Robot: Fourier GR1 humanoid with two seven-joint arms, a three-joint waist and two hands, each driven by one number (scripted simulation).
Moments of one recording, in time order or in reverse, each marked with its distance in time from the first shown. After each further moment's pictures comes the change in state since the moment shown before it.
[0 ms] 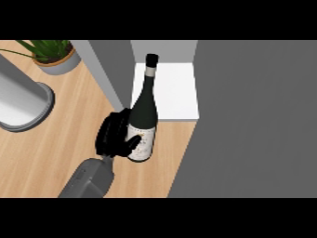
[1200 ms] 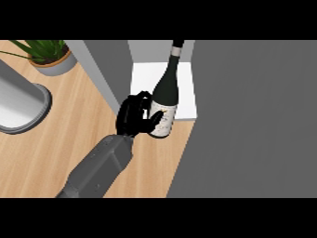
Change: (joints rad) left arm -0.334 -0.004 -0.212 0.372 0.286 0.140 -0.216; right arm 0.034 0.005 -0.010 0.042 -0.053 0.031 -0.062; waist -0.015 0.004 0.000
